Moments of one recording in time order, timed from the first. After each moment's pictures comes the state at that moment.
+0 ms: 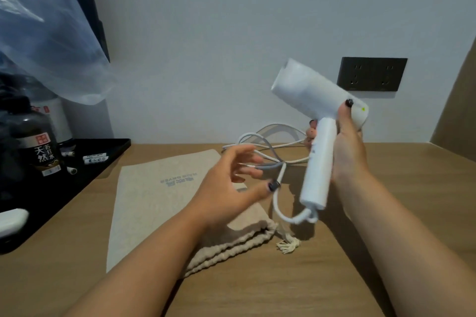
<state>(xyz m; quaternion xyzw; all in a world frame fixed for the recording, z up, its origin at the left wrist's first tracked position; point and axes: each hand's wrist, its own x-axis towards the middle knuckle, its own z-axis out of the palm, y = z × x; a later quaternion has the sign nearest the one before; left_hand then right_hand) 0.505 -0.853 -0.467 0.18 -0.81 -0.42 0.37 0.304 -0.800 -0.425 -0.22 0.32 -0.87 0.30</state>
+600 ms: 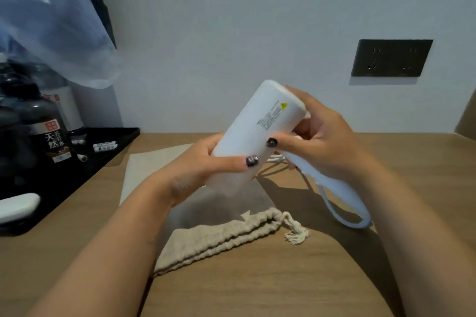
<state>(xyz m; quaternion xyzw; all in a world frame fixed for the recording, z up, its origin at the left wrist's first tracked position) 0.537 -0.877 -0.444 0.19 -0.74 -0.59 0.26 0.337 -0.778 -0.424 -0.67 0.50 -0.54 0.14</state>
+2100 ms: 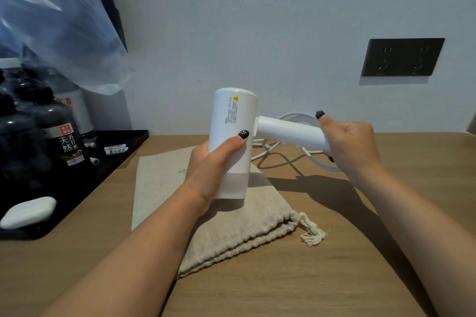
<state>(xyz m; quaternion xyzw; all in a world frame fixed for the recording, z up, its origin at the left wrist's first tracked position) 0.525 -0.881 -0.466 0.29 -0.57 -0.62 0.45 0.310 -0.809 -0.451 -0.45 0.65 -0.61 -0.02</state>
